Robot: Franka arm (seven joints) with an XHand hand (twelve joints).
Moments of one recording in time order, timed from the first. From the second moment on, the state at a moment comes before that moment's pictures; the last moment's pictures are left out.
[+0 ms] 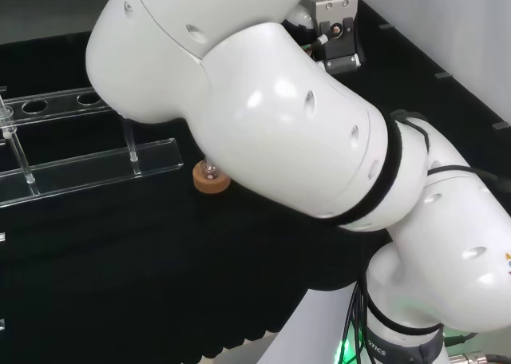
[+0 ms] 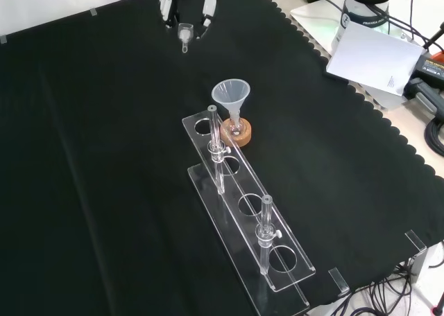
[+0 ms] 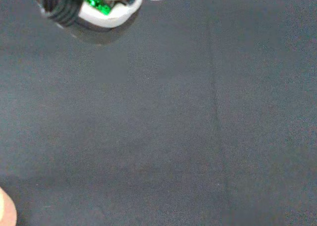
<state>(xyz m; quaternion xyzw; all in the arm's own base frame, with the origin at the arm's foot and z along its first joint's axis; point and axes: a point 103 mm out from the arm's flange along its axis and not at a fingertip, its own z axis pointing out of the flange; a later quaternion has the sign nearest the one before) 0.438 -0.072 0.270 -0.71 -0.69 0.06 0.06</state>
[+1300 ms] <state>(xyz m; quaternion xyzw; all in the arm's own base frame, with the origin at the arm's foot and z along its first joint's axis) 0.377 -0.046 0.268 -0.70 -0.70 0.12 0.07</state>
